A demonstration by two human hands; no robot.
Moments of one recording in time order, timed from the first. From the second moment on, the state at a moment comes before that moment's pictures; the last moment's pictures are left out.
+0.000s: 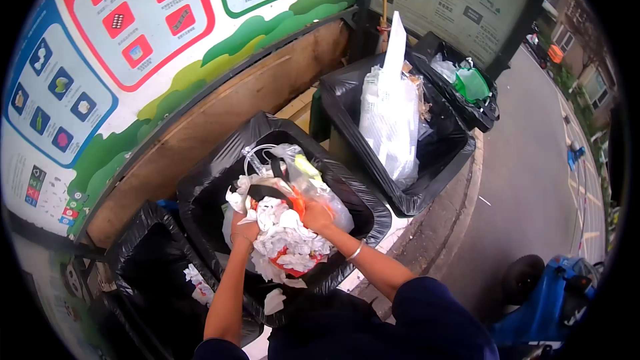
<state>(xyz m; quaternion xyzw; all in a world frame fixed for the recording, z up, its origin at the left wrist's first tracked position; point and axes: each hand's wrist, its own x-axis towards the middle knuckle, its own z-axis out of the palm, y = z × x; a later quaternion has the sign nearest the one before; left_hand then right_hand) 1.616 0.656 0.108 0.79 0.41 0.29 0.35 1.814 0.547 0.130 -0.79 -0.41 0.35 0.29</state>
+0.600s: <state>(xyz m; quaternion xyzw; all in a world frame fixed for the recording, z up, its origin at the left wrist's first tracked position) 1.631 0.638 -0.033 0.69 0.65 0.06 0.33 1.820 0.561 -0.080 -0.84 -0.45 0.24 0.18</state>
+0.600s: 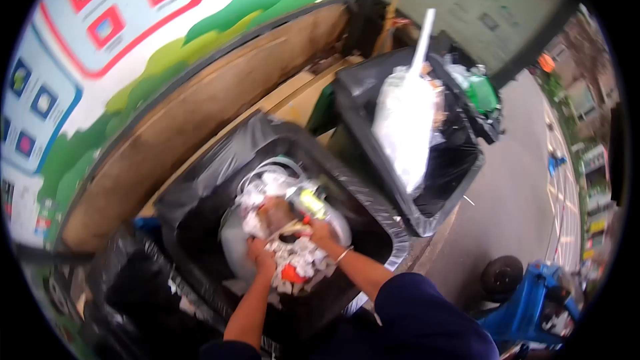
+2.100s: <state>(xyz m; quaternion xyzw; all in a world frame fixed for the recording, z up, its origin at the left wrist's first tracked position) 1.774 0.762 0.171 0.88 0.43 -0.21 0.06 2.094 0.400 0.184 -0.67 -0.19 0.51 0.51</state>
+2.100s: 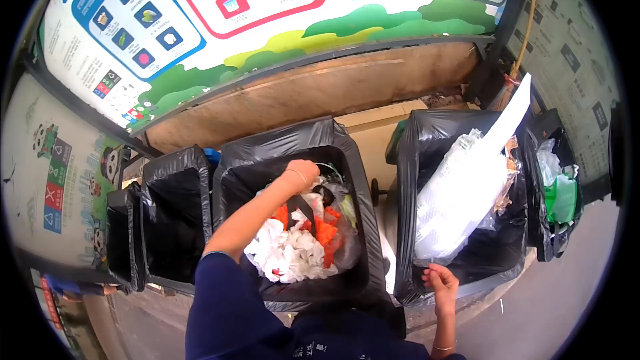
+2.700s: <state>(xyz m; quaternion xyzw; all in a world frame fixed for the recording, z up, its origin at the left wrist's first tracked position) 1.558 0.676 0.564 0.69 0.57 0.43 0.11 2.007 0.464 0.201 -0.57 -0.28 0.58 0.51</state>
